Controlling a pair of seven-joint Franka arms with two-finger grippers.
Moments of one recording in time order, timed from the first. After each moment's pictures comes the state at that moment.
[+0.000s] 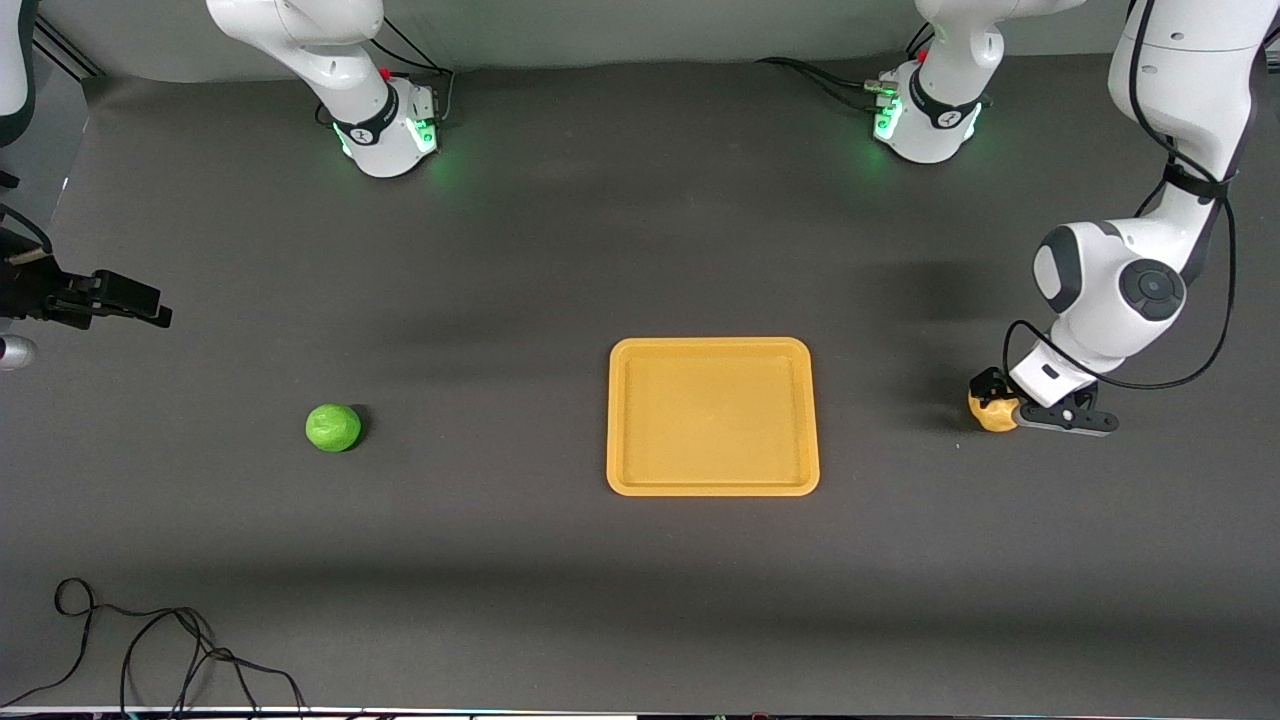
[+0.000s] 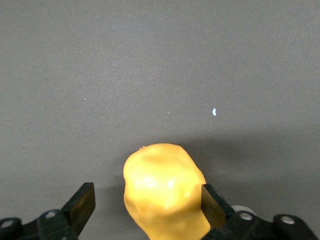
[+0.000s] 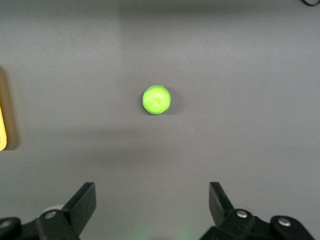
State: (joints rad) left arm 0.08 0.36 -0.01 -2.29 0.02 2.78 0.21; right arm -0.06 0.09 -0.02 -1.53 0.02 1.53 -0.04
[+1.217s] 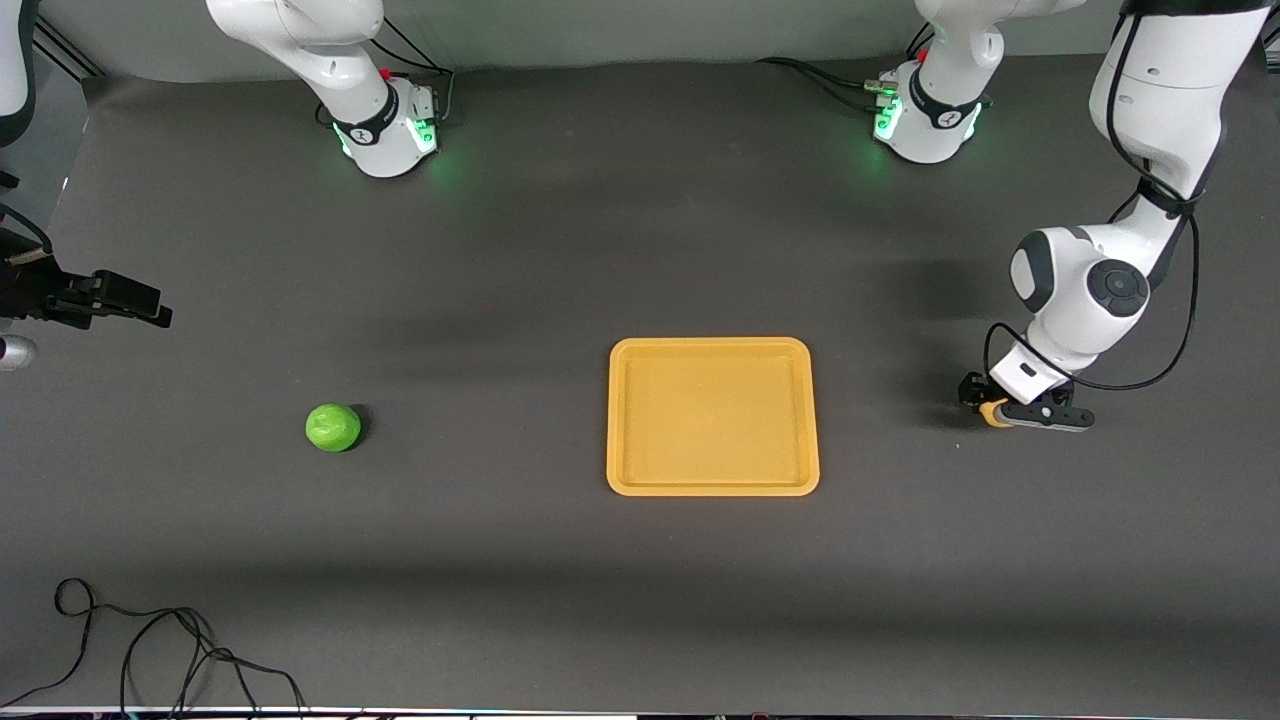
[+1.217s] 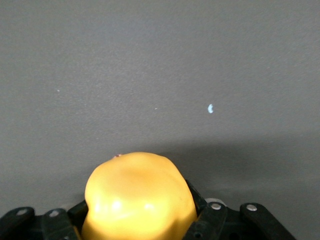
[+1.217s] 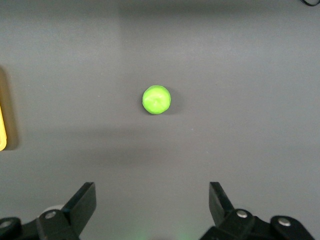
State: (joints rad) left arm 0.07 0.41 -0.02 -2.32 0.02 2.89 0.17; right arm -0.06 0.09 -0.02 -1.53 0.02 1.53 -0.04
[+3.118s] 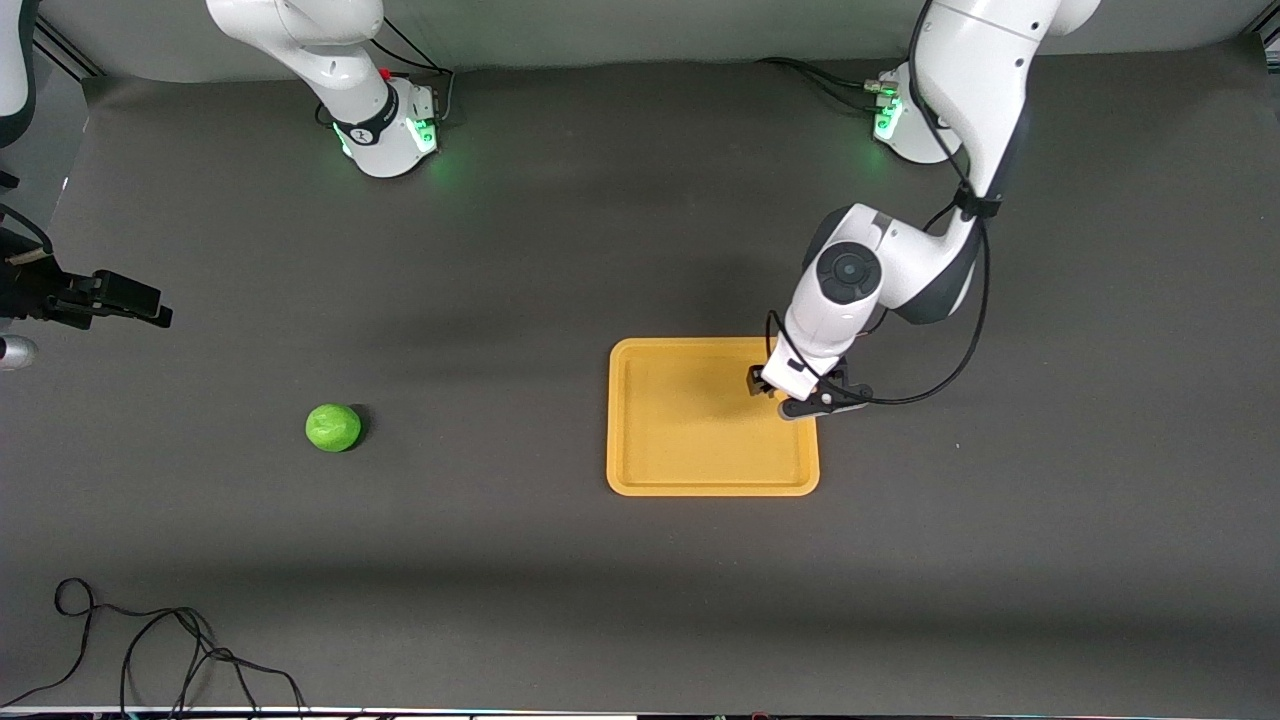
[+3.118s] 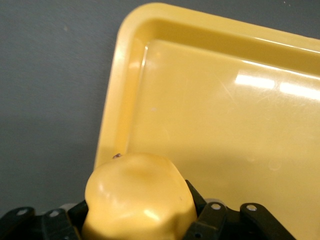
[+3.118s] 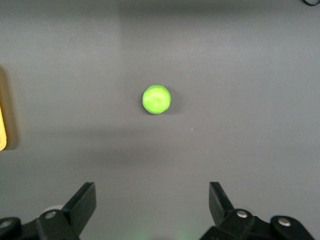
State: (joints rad) left arm -0.51 0.46 -0.04 -2.01 0.02 2.55 -0.77; right arm -0.06 0.09 -0.02 -1.53 0.02 1.53 -0.04
